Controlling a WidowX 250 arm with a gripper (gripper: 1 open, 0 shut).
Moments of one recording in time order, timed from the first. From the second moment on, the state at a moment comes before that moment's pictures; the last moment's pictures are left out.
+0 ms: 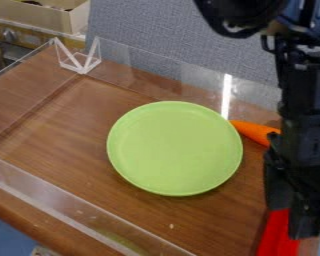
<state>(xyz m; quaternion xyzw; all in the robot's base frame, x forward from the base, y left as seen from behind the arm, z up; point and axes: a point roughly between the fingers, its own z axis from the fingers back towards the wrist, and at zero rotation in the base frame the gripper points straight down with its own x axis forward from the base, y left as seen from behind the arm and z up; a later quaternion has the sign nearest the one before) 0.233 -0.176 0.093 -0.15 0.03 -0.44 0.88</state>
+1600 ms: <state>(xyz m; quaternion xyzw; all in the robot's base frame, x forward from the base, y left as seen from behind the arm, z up) 0.232 -0.164 0.096 -0.15 0.07 -0.48 0.86</state>
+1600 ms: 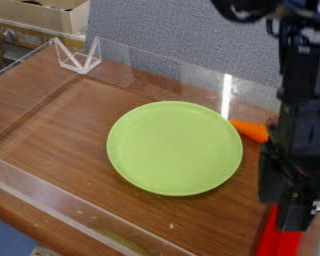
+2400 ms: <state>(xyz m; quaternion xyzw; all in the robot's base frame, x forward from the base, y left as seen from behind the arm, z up) 0.245 -0.160 0.097 -0.13 0.06 -0.44 0.89</state>
